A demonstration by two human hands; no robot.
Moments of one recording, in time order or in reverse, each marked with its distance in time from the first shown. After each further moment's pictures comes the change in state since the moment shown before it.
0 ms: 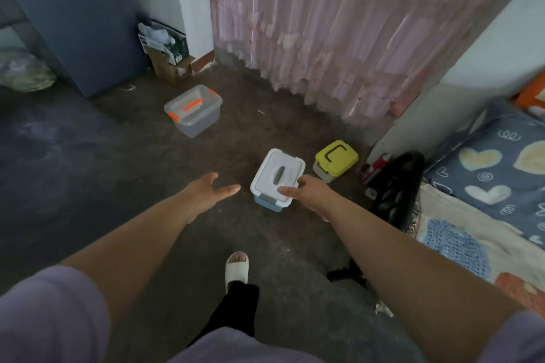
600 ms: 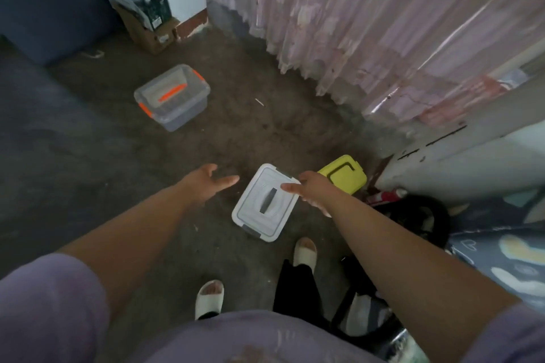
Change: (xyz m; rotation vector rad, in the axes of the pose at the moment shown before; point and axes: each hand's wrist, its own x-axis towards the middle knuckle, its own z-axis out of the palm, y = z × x) left_hand 0.326 0.181 -0.036 0.047 -0.083 -0.135; right_hand 0.338 -0.104 -0.148 -0.095 -0.136 0.126
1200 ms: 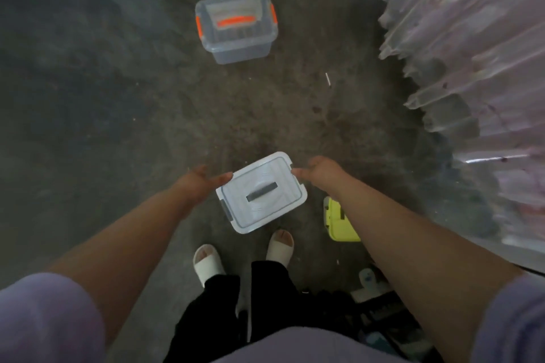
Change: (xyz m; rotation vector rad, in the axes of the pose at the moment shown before) left_hand 0.125 0.035 0.140 -0.612 0.308 -0.450; right_hand 0.273 -0.003 -0.086 -0.589 -0.378 -0.149
